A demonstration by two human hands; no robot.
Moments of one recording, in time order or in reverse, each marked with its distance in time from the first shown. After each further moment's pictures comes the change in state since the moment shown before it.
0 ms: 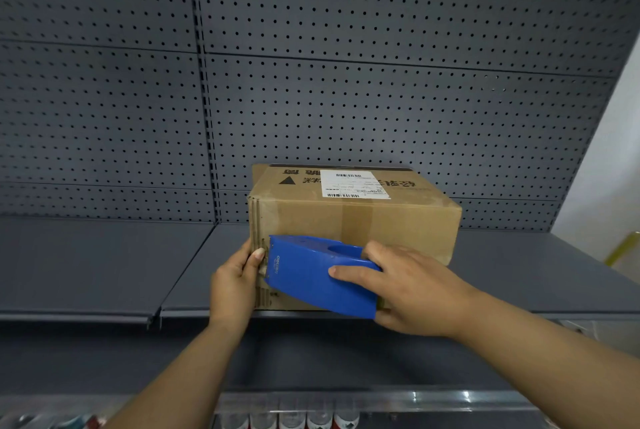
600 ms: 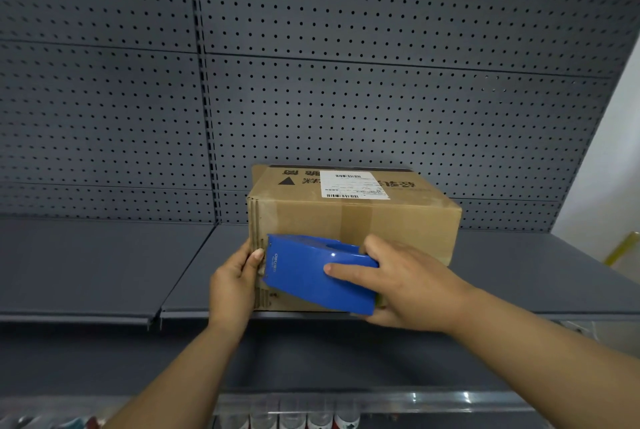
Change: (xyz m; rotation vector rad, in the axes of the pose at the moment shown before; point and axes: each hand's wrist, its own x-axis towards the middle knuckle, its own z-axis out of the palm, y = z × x) left_hand -0.001 0.002 -0.002 -0.035 -0.010 0.012; right_hand 0.007 -0.001 -0.001 0.051 -0.006 0.022
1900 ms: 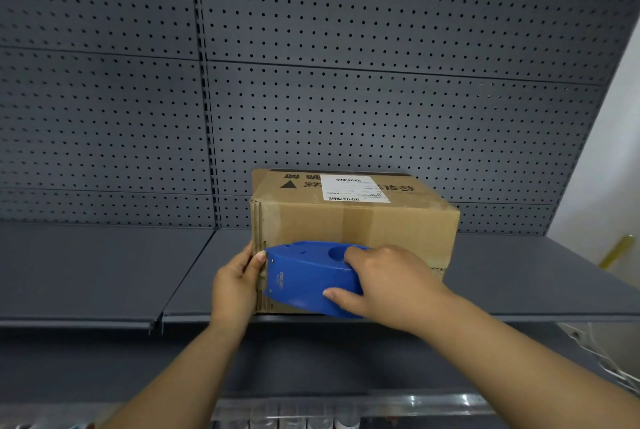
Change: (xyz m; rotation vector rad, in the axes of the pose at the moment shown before) left_hand 0.004 0.005 -0.001 -0.071 -0.023 -0.074; right_hand 0.028 -0.033 -0.023 0.095 -0.191 0.379
